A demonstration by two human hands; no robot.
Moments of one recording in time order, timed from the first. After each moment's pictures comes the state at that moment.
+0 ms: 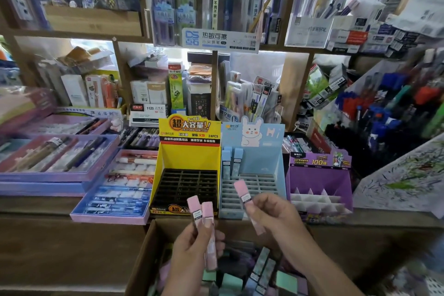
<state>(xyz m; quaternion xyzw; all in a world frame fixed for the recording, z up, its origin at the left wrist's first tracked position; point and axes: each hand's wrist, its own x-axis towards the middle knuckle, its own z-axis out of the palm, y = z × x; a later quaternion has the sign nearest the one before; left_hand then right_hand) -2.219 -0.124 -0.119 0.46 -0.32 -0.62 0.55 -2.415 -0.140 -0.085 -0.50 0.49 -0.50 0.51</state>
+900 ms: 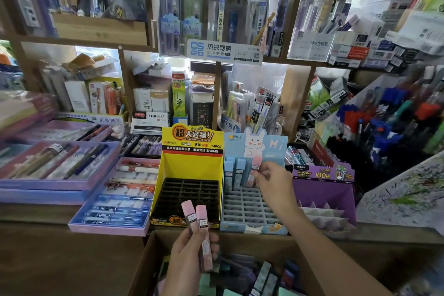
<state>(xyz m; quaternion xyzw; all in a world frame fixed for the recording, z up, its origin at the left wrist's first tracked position) -2.209 -0.148 -0.115 0.45 -0.25 -0.65 0.55 -2.414 -0.240 -0.051 -0.58 0.67 -0.43 0.18</state>
